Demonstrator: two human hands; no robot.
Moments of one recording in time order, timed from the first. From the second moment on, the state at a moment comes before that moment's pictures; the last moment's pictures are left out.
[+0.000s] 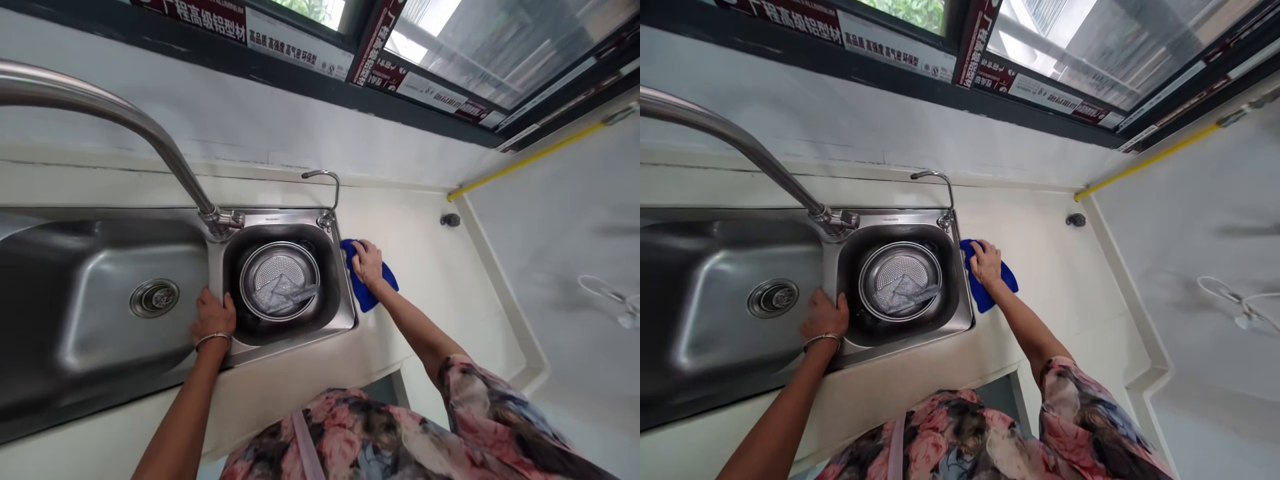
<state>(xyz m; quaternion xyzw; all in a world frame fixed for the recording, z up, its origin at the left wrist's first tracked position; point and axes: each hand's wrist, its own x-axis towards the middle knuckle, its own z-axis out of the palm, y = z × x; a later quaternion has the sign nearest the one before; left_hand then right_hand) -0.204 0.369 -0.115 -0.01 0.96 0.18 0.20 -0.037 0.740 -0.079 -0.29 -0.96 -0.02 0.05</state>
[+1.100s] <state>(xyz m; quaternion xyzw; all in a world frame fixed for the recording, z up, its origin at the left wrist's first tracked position) -0.205 0.371 -0.106 0.00 0.96 0.21 0.20 -0.034 0.443 -0.093 -0.02 -0.97 0.23 -0.02</state>
